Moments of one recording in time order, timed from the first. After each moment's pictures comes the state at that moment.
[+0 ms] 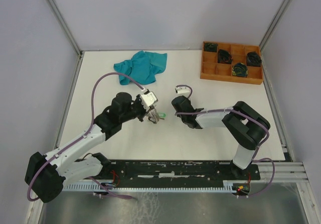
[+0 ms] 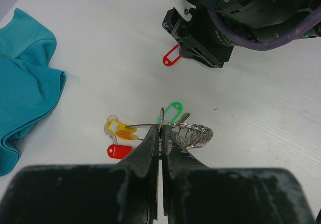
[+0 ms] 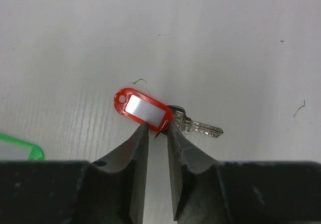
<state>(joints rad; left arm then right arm) -0.66 1.01 0.67 -0.07 0.24 0.34 0.81 1.76 0.81 0.22 0.55 0.38</state>
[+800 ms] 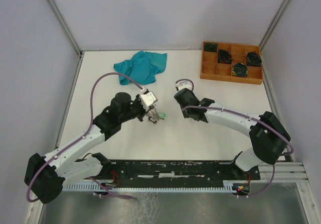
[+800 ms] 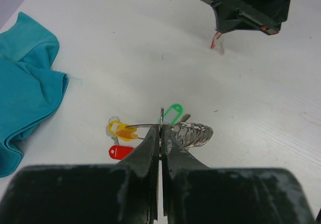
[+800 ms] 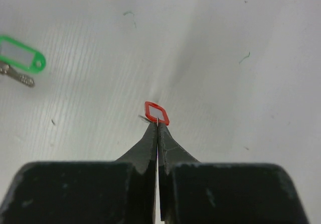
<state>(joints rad) -0.66 1.00 0.67 -0.07 0.24 0.34 0.81 1.55 0.96 -0.35 0.45 0.33</state>
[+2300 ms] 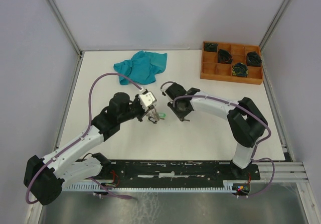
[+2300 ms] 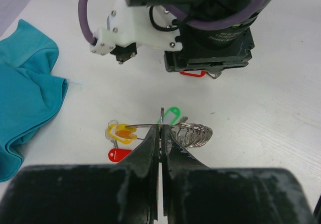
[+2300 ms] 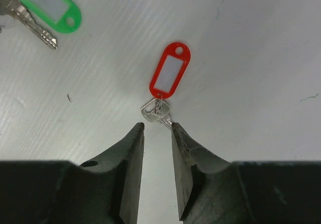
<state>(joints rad) -0.65 0.97 0.68 -0.08 0.26 0.34 0.77 1.85 1.29 -0.68 0.15 0.05</state>
